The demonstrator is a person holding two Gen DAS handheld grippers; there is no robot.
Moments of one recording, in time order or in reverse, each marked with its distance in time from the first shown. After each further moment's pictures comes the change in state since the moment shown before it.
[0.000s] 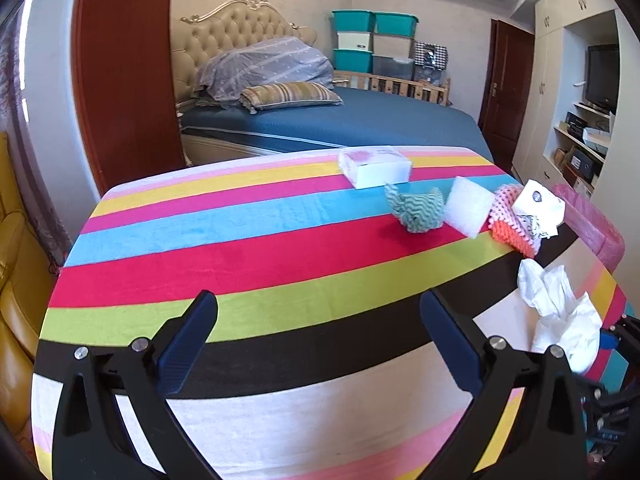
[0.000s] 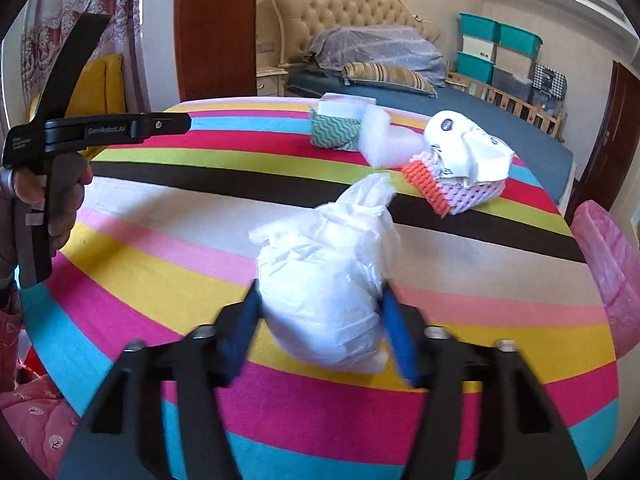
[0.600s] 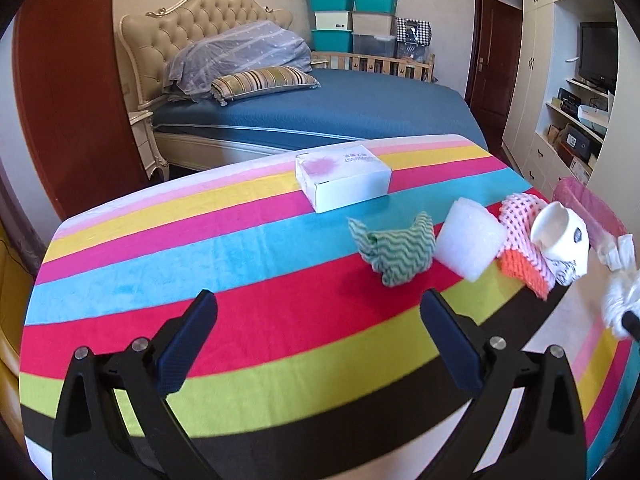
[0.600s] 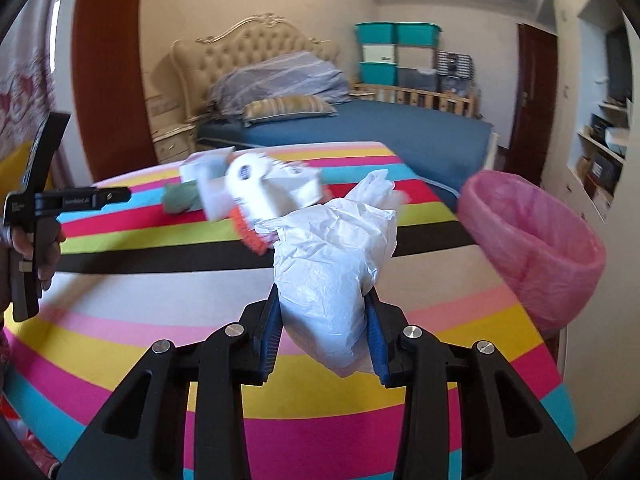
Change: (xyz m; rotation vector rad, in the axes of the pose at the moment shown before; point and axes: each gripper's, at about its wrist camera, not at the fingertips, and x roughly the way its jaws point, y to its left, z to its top) left arm 0.081 -0.048 0.054 0.058 0.077 -0.032; right arm -0.032 -0.126 -0.012 0.277 -0.135 -0.228
